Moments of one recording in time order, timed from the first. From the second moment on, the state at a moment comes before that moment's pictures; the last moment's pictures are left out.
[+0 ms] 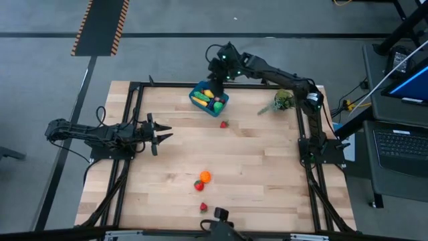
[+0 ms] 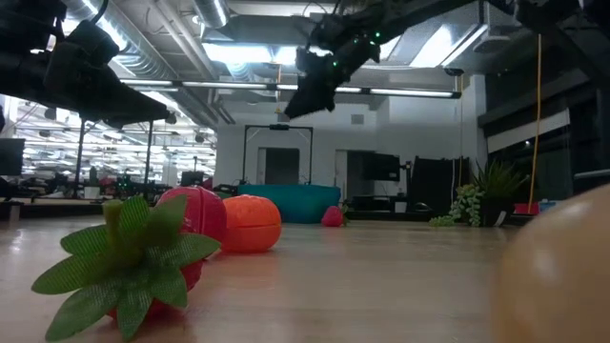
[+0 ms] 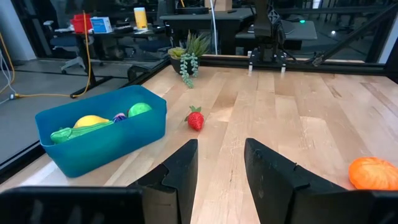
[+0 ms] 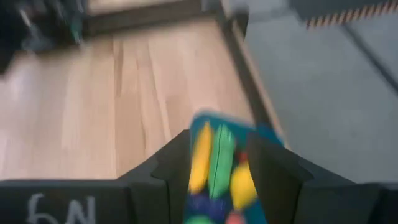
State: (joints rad) left arm -0.07 0.20 0.02 0.03 -0.35 -0.05; right arm -0.55 2.06 1.96 -0.63 -0.27 -0.19
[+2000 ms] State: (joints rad) left arm -0.07 0.20 0.02 0.03 -0.35 -0.08; right arm -0.39 1.46 0.83 0.06 -0.44 -0.12
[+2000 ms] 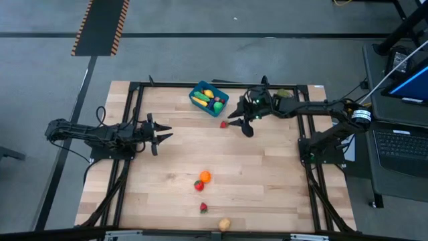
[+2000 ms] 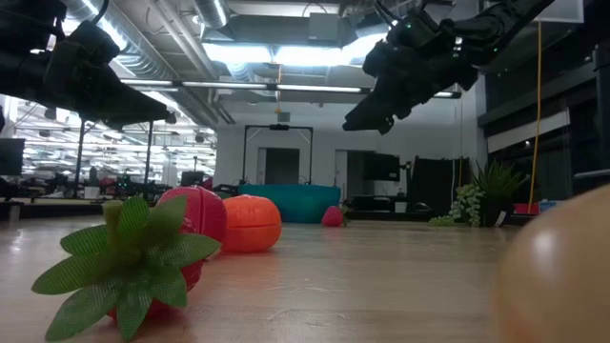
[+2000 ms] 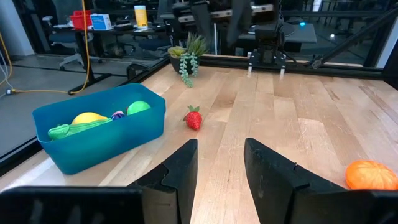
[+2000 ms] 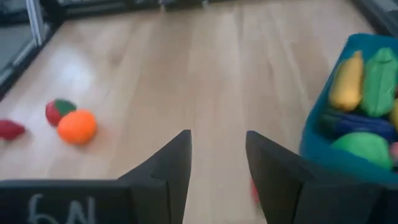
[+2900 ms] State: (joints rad) left arm -0.07 0.20 0.02 0.03 -0.35 -0.08; right arm -0.30 1.61 1.06 -0.30 -0.16 -0.17
